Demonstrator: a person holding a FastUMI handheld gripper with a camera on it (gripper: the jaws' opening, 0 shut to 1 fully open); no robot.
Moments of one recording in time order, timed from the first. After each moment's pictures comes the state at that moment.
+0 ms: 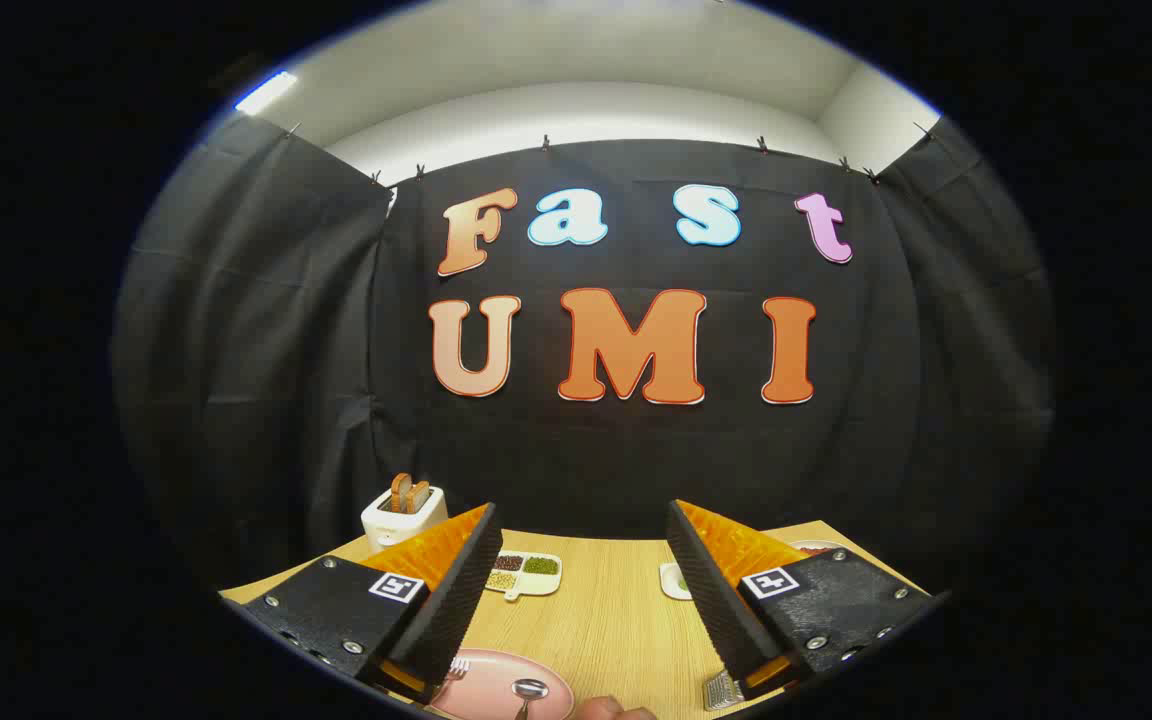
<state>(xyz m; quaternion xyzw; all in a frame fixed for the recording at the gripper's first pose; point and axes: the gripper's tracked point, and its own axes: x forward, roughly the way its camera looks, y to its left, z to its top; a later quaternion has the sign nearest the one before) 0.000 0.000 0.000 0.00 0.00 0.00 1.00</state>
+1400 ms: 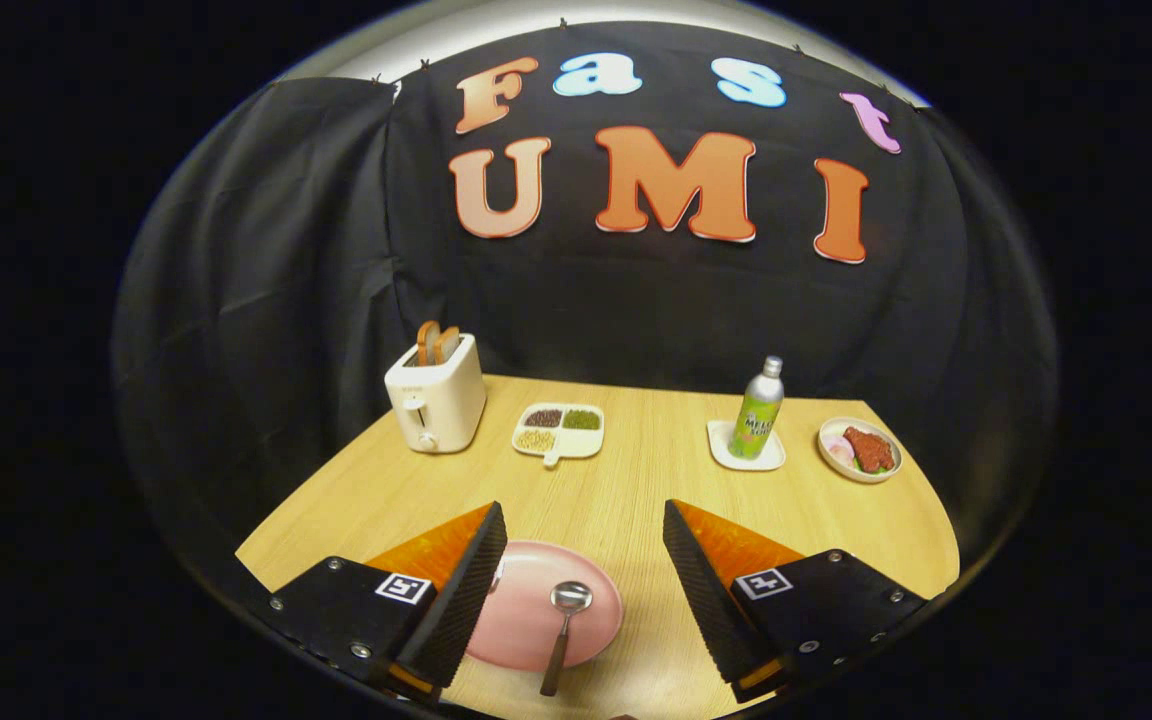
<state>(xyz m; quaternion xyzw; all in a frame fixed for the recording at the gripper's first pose) -0.014 0.049 -0.158 -0.01 0.26 0.05 0.97</state>
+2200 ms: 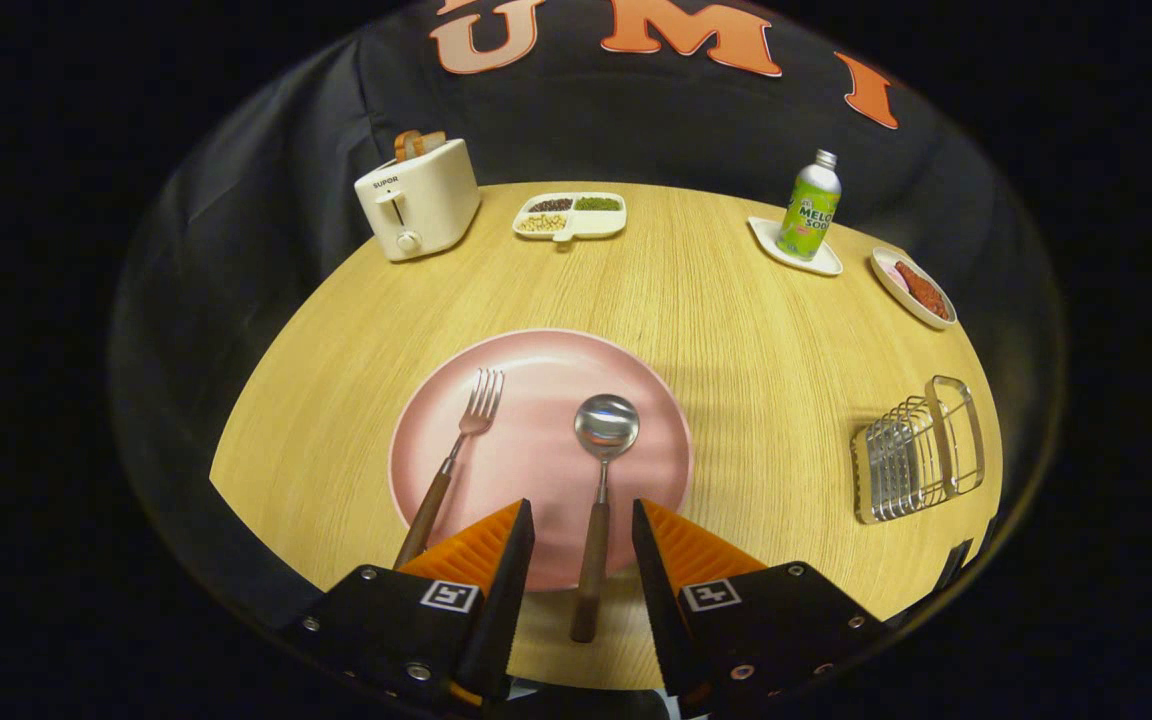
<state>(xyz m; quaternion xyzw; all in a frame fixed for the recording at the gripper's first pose) -0.079 0.067 -0.318 0.00 0.49 0.04 0.87</state>
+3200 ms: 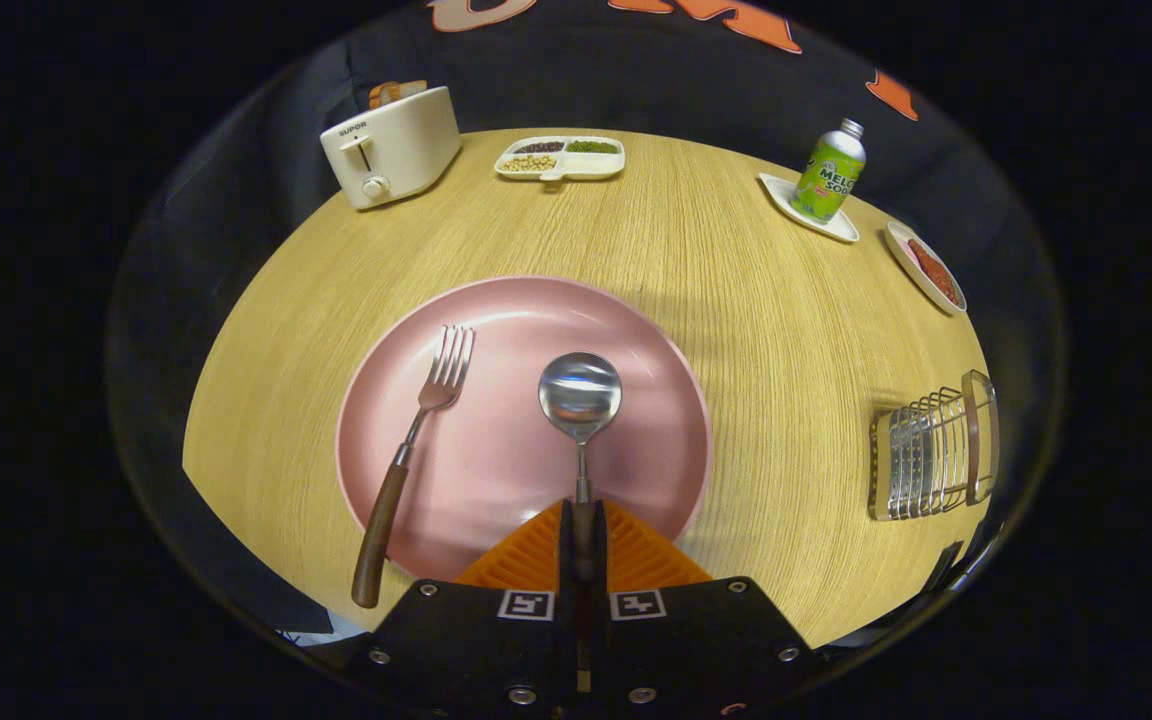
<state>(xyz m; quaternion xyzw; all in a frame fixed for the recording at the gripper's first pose) -0.069 0.072 -0.326 -0.02 0.54 0.04 0.84</state>
